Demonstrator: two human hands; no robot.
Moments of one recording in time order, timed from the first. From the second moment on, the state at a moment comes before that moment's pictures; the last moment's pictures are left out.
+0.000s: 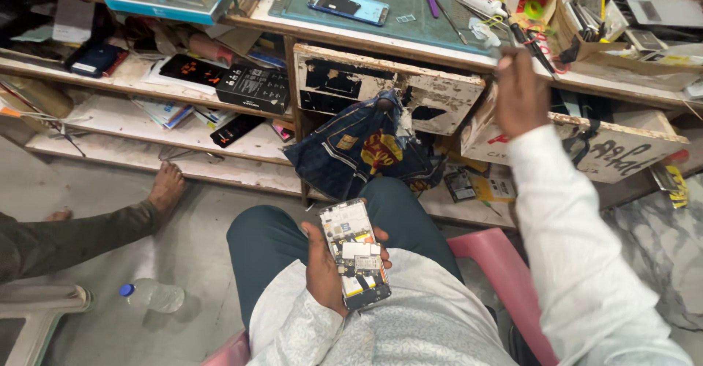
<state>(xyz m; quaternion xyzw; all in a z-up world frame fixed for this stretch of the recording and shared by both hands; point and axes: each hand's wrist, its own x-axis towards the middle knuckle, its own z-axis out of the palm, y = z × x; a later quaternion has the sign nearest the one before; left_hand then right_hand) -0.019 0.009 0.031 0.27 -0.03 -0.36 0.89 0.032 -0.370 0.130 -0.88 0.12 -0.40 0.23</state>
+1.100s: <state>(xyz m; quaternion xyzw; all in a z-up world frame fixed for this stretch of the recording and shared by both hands) -0.013 0.007 0.022 0.26 -0.04 -0.37 0.89 0.042 -0.477 0.128 -0.89 0.20 -0.40 0.04</state>
